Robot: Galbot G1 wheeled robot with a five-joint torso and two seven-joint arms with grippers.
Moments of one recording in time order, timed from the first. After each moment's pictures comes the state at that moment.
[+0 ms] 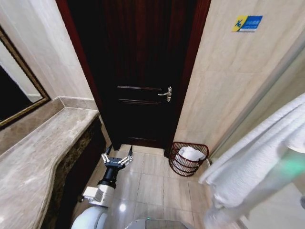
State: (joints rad) left arm 1.85 -1.61 -0.52 -2.42 -0.05 -0.02 0.14; right arm -1.56 1.23 1.36 2.50 0.75 0.30 -0.09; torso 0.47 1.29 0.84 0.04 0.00
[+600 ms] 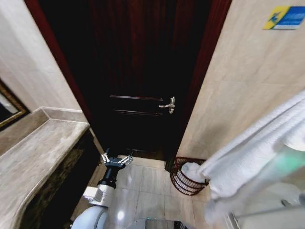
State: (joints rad) left arm 1.85 -1.61 -0.52 -2.42 -0.05 -0.02 0.14; right arm -1.50 1.17 1.33 2.50 0.76 0.31 -0.10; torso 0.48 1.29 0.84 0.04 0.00
